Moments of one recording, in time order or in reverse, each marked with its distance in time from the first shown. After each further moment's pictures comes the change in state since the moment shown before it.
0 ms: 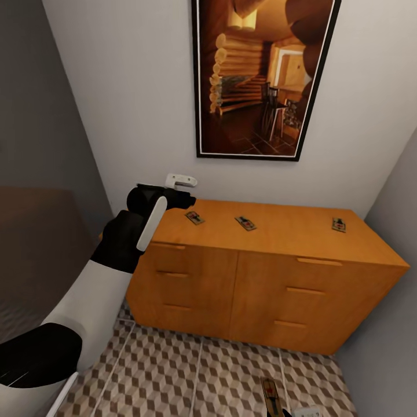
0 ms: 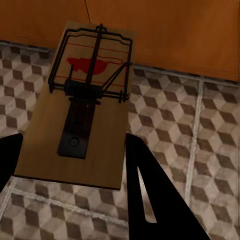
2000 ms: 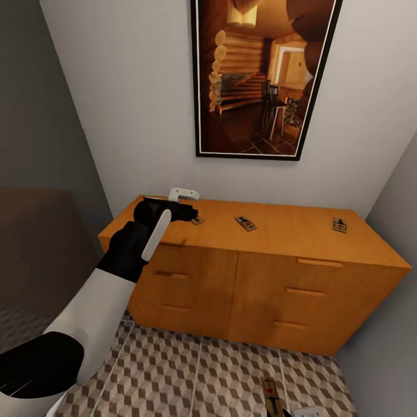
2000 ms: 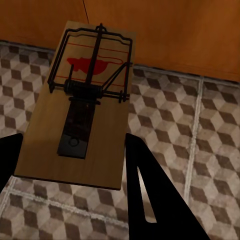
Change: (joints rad) left arm 0.050 -0.009 -0.005 0.066 0.005 -0.044 -0.003; right arm 0.000 0.000 0.000 0.000 0.000 0.000 0.000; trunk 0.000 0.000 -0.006
